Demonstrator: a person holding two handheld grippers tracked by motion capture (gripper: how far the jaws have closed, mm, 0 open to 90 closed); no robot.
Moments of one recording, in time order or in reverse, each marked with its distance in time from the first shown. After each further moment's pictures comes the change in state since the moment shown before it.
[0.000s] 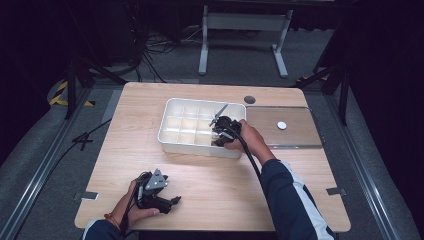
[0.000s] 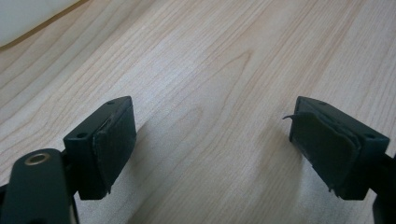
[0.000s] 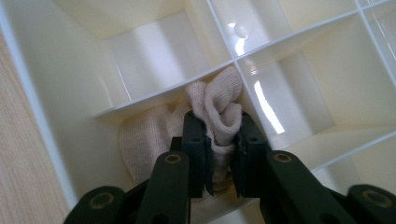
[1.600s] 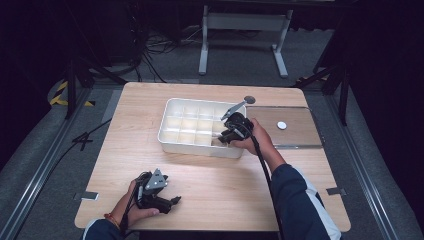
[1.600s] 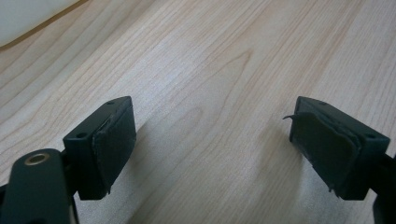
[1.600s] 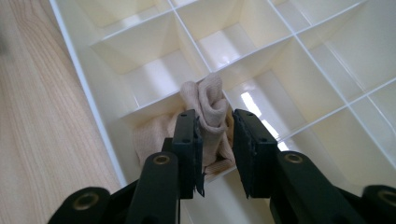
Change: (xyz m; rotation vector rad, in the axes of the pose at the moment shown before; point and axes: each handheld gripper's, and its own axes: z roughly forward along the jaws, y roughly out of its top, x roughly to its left) left arm 0.000 0.000 0.000 0.002 -0.001 0.000; right arm -0.004 -0.022 -0.033 -0.195 0.010 0.103
